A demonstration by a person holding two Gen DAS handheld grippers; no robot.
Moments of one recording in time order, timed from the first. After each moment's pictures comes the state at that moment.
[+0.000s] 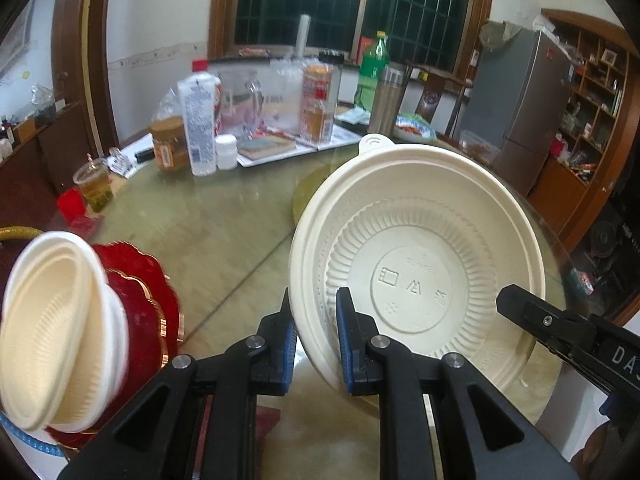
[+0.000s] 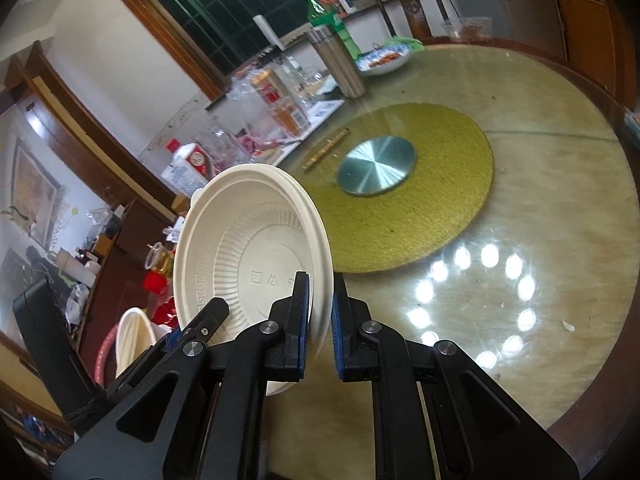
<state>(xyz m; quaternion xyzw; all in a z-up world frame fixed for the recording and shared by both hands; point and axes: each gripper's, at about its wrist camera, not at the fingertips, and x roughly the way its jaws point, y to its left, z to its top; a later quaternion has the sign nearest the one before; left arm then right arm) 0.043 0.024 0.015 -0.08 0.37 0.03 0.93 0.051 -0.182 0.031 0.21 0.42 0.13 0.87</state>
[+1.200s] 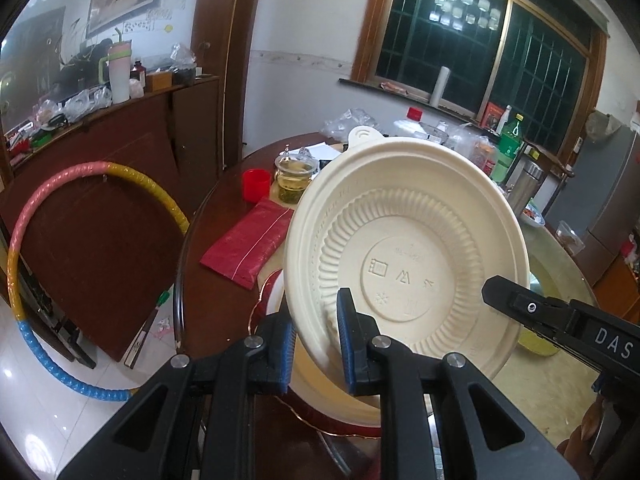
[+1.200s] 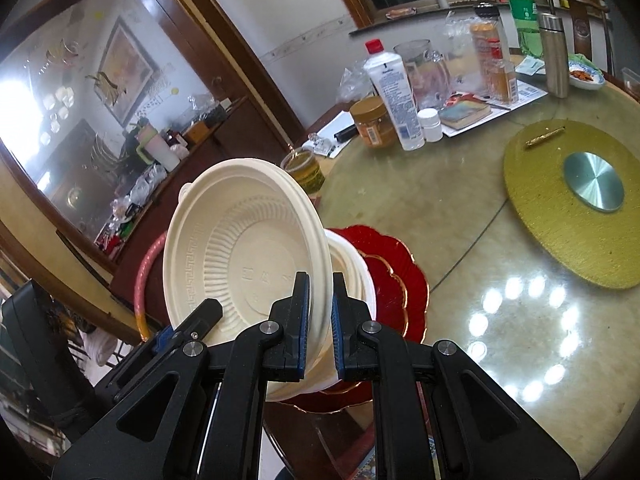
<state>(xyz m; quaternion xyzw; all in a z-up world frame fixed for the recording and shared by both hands) -0.053 0.188 0.036 -0.17 0.32 0.21 0.91 0.032 0.036 0.057 0.09 0.45 0.35 0.82</state>
